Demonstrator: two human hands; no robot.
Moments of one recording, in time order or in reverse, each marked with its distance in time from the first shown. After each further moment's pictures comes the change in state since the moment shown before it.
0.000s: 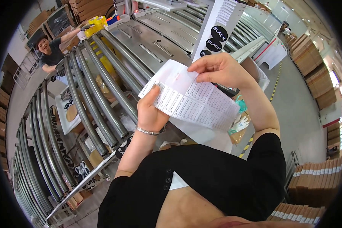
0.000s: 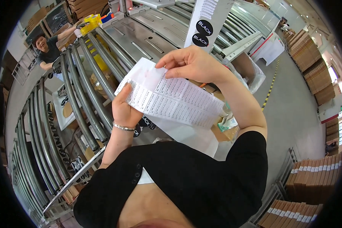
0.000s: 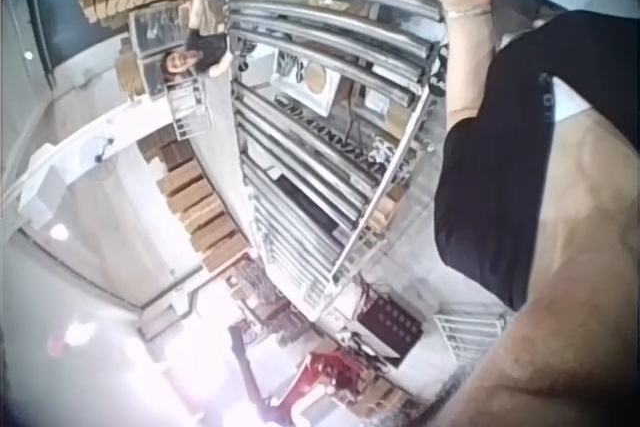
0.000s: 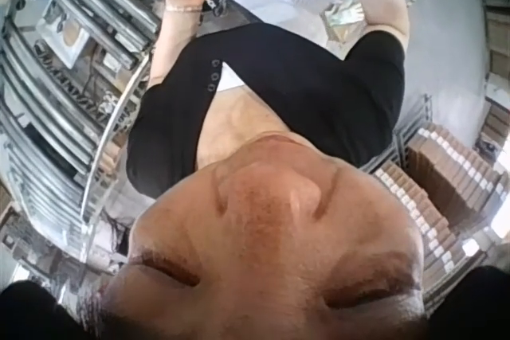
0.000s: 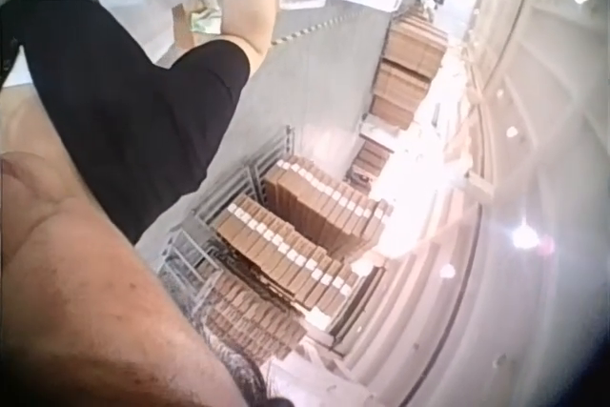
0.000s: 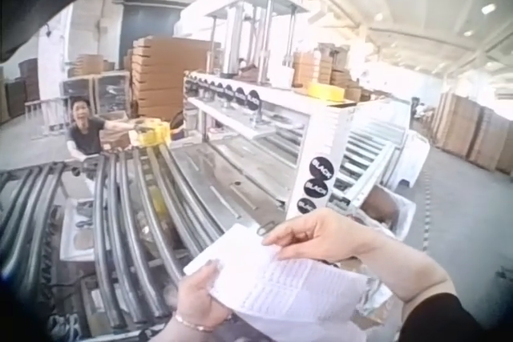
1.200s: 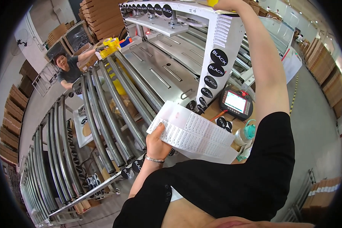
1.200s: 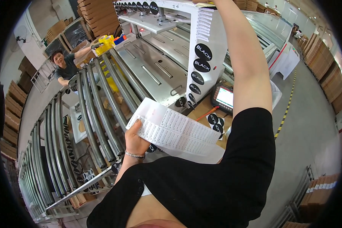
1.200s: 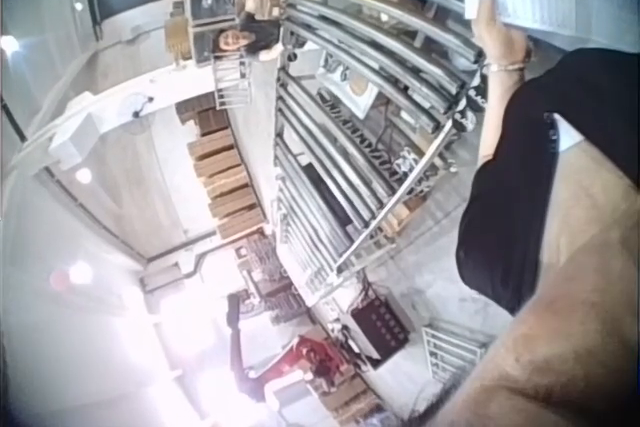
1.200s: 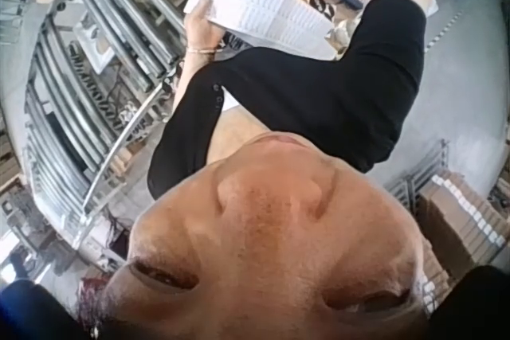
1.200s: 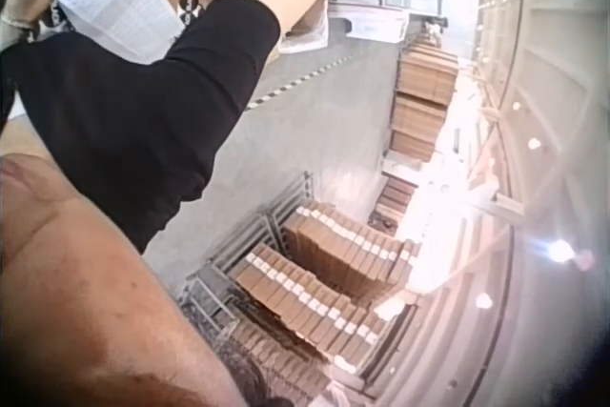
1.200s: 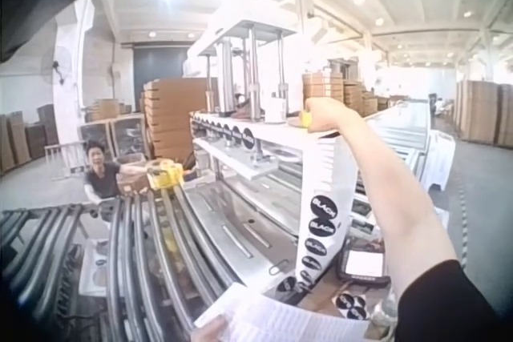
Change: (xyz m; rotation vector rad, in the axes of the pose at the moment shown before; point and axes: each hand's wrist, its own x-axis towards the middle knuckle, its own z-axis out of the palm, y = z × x) left_hand 0.027 -0.052 -0.023 0.133 0.212 0.076; right_hand 0.138 -0.035 -0.276 -1.385 0.640 0.001
